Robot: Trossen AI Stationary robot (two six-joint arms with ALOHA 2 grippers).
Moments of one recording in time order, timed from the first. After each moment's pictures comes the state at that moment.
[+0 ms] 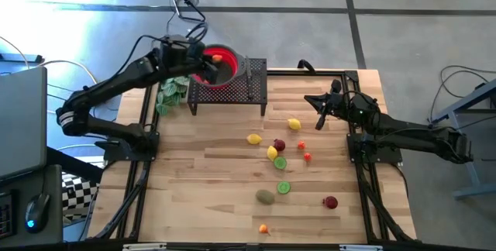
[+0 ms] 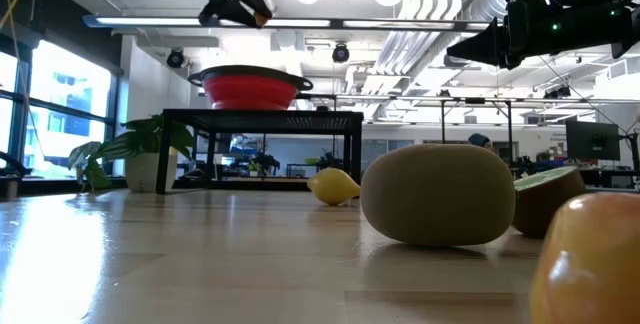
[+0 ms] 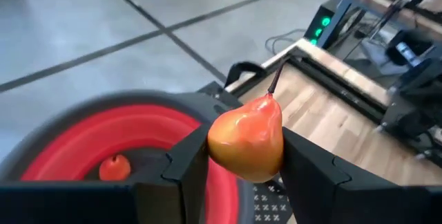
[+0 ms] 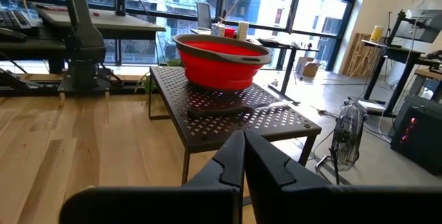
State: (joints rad) left arm 0.56 1.19 1.27 -0.45 -0.09 -0.27; right arm -0.43 0.60 0.23 0.38 0.00 -0.14
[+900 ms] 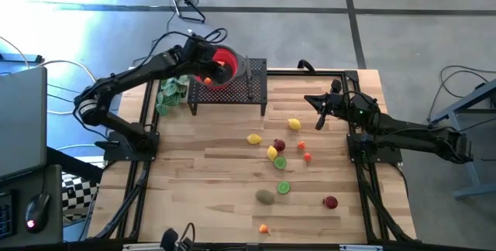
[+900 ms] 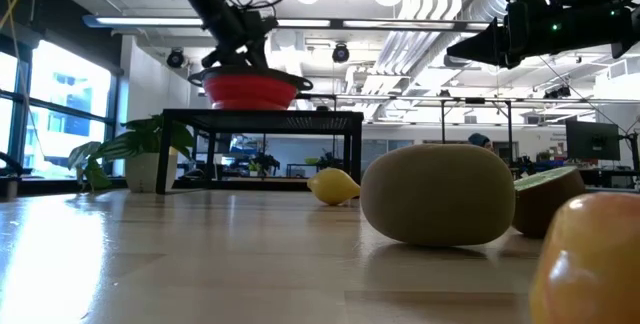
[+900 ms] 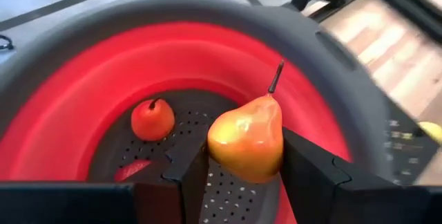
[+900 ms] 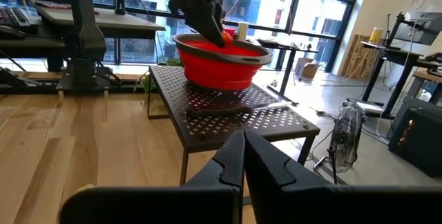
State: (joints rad) left arm 0.65 1.41 1.26 -0.53 -0.10 -0.27; right arm -0.43 0.60 0.23 0.38 0.00 -0.15
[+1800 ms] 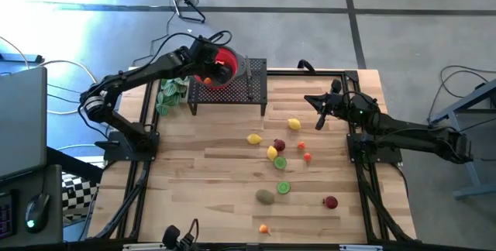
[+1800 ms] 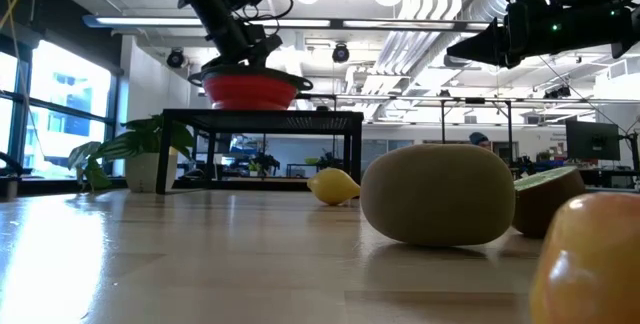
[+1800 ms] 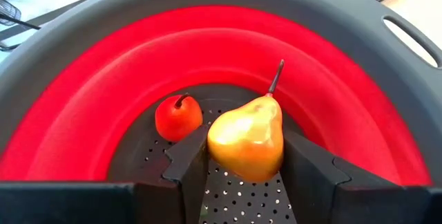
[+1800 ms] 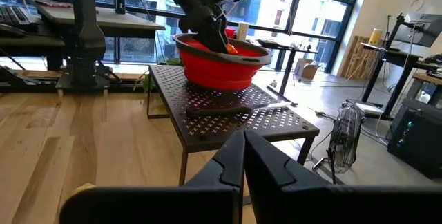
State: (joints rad) left arm 0.65 1.47 1.26 -0.52 -0.19 -0.27; right arm -0.43 0.60 0.23 0.38 0.00 -0.16
